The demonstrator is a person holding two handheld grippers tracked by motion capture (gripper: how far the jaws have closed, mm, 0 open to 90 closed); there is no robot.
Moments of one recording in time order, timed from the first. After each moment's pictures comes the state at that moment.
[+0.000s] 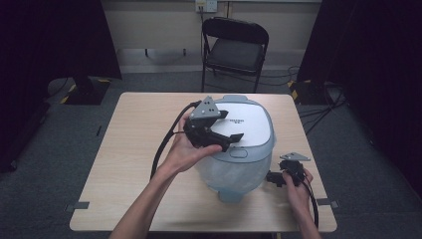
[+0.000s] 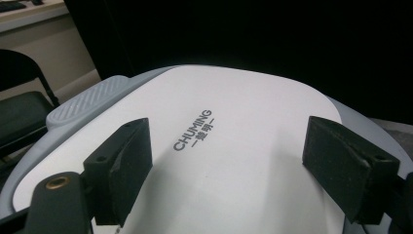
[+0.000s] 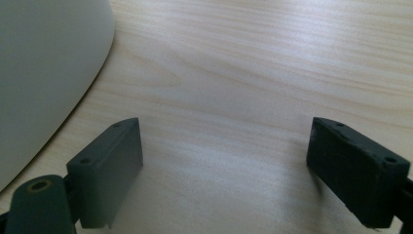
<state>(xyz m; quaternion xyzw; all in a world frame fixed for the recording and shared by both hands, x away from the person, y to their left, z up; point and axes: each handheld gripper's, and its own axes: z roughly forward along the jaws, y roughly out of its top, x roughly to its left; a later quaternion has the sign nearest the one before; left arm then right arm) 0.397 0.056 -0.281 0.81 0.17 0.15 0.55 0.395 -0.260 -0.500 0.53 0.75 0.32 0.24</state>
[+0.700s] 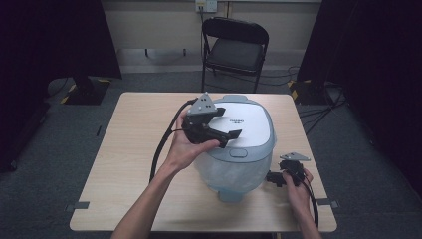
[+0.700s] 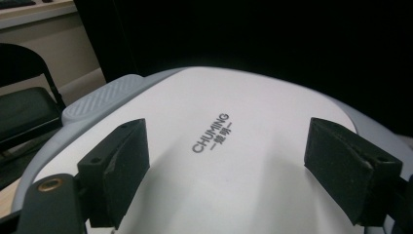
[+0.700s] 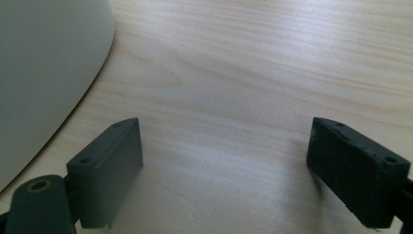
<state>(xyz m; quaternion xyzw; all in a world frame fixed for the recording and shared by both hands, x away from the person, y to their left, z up) 0.407 0.064 -0.280 0.79 0.20 0.14 0.56 0.395 -0.260 -0.500 0.53 0.75 0.32 0.24</state>
